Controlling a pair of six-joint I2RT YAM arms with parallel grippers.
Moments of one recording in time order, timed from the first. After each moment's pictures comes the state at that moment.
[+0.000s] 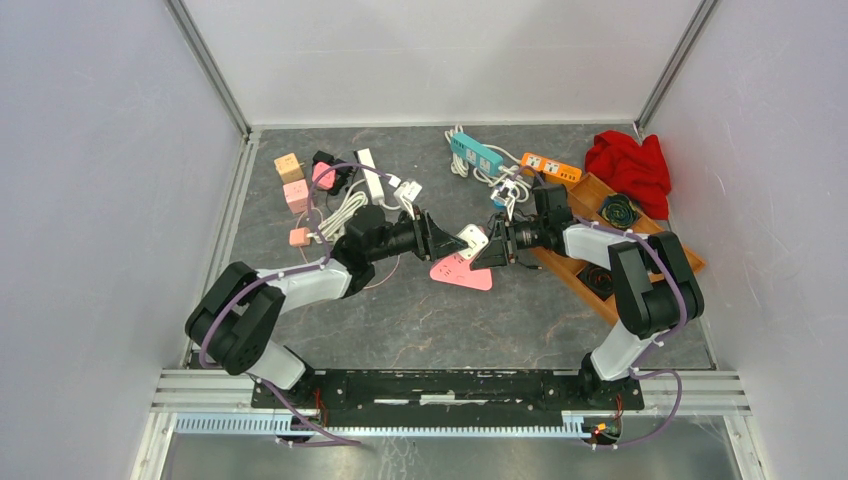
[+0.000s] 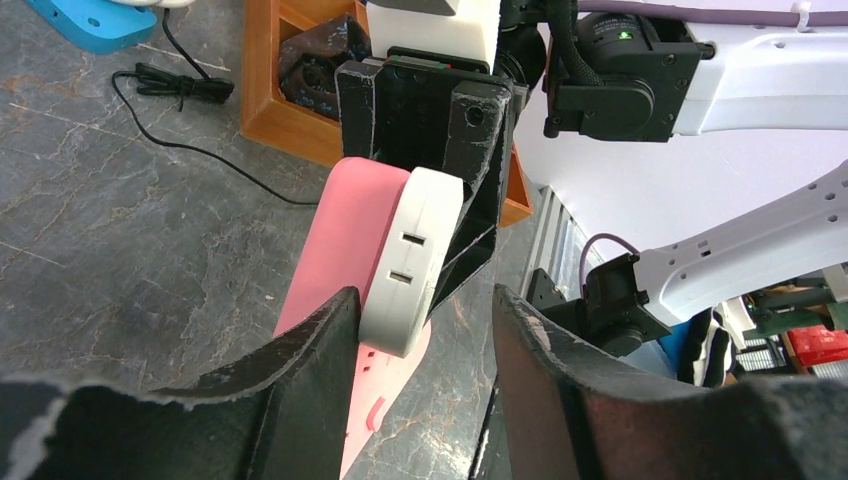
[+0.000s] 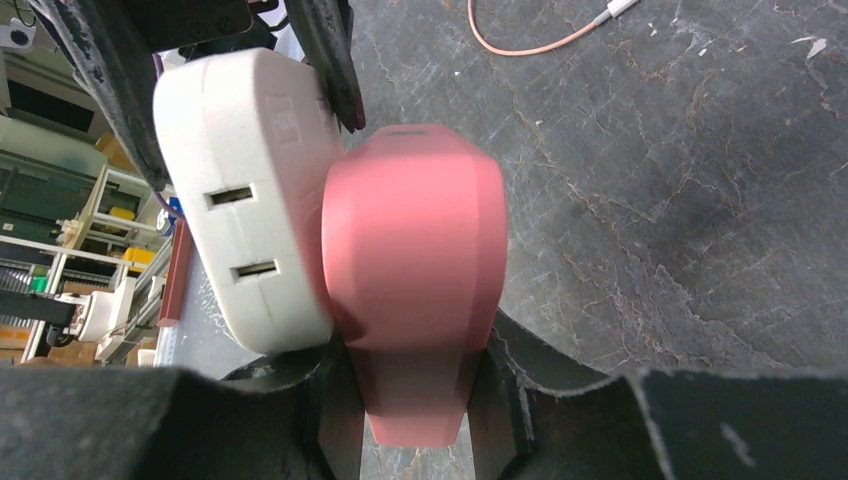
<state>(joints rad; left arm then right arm) -0.64 1.51 0.67 0.74 0.56 -0.72 0.26 1.68 0.83 0.02 -1.29 -0.02</state>
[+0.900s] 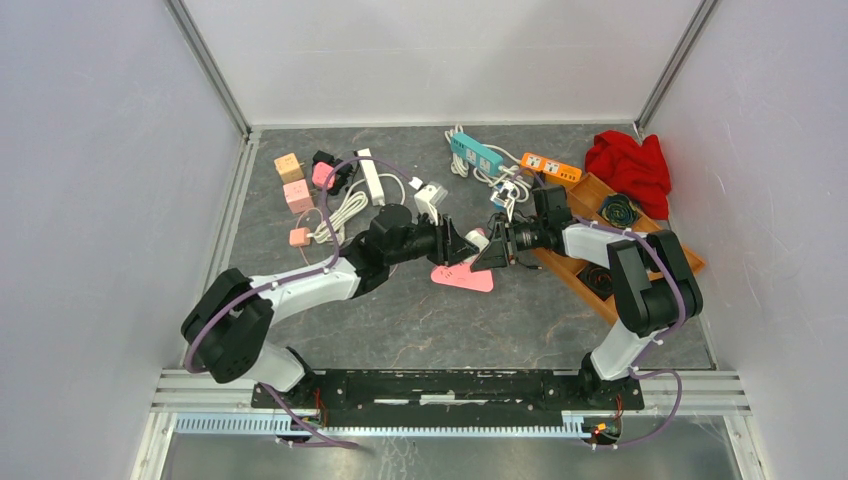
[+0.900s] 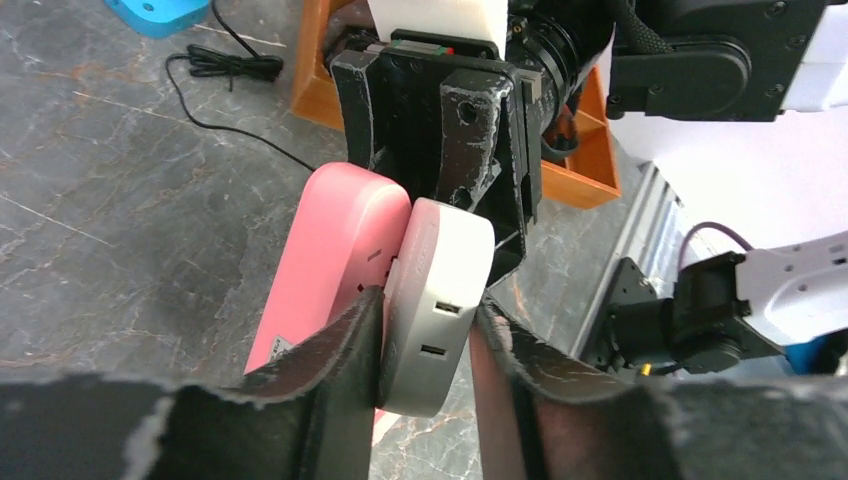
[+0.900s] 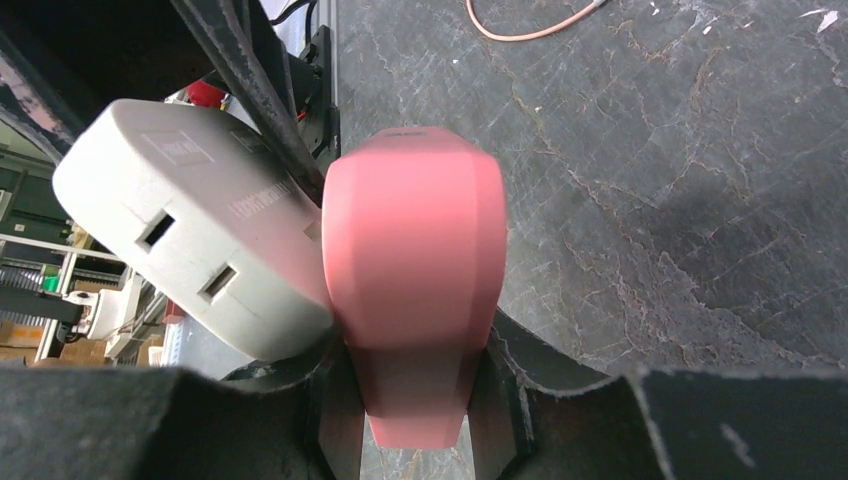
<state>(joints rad) -0.78 1.46 0.80 0.41 0.32 -0.54 0.26 1.70 0.83 -0.01 -1.29 -0.04</state>
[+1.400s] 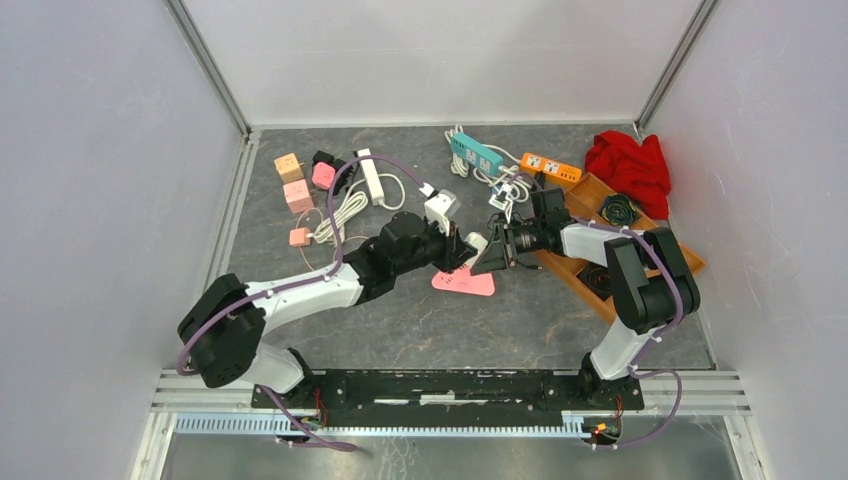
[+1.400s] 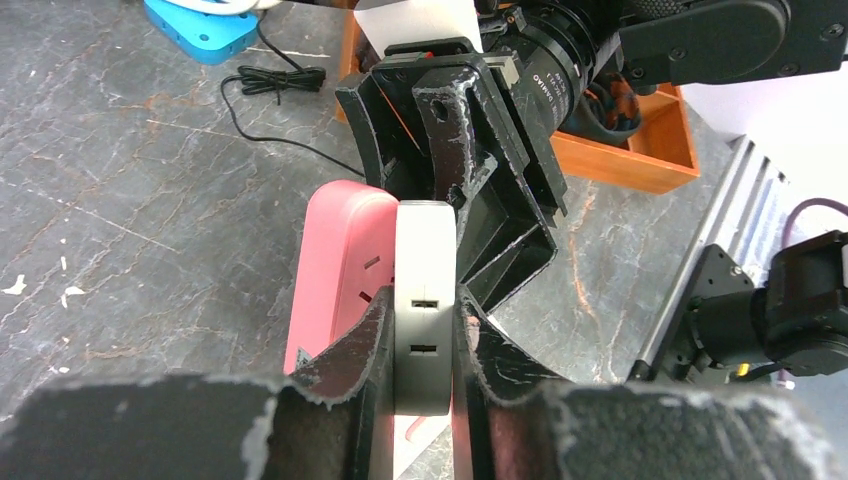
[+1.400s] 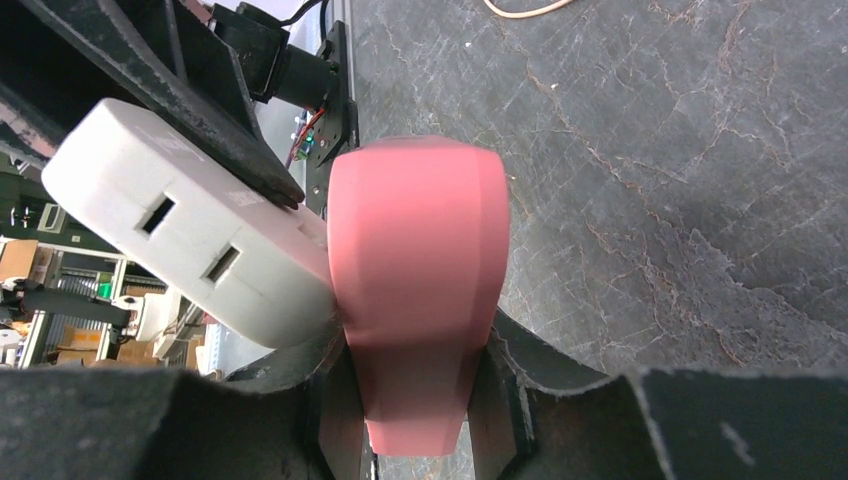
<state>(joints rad) -0.87 1.43 0.83 0.31 0.14 -0.38 0.25 1.71 0.83 -0.05 -1.30 0.00</state>
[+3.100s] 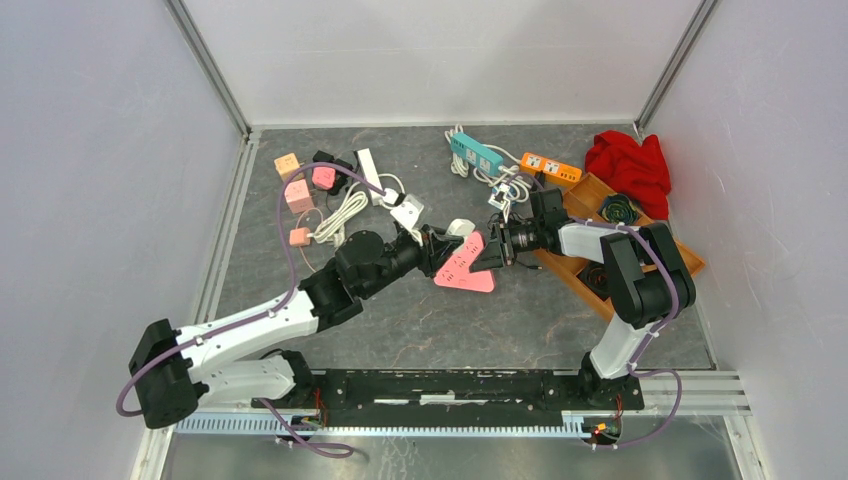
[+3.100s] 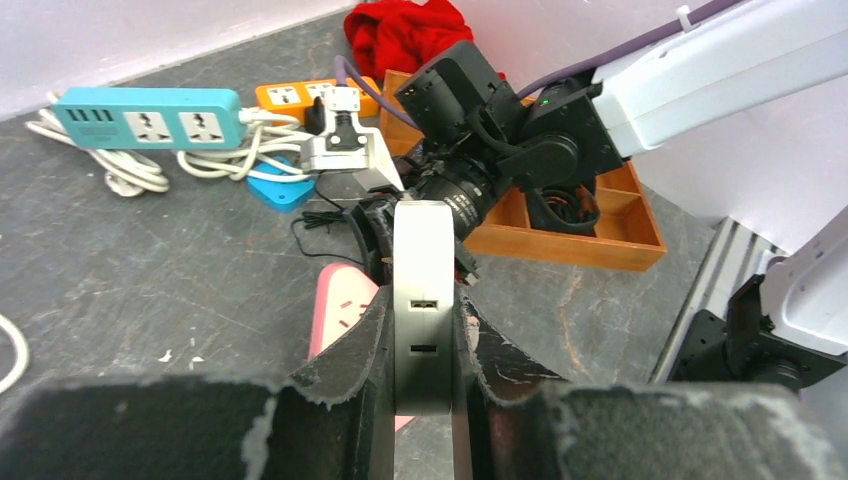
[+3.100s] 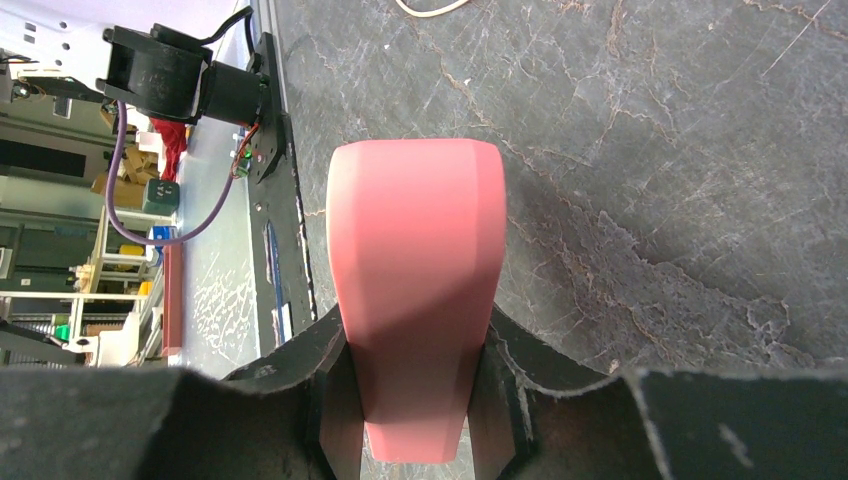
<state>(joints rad) -0.98 1.08 0.75 0.31 -0.08 -0.22 0.25 1.75 0.84 -0.02 -1.17 0.02</state>
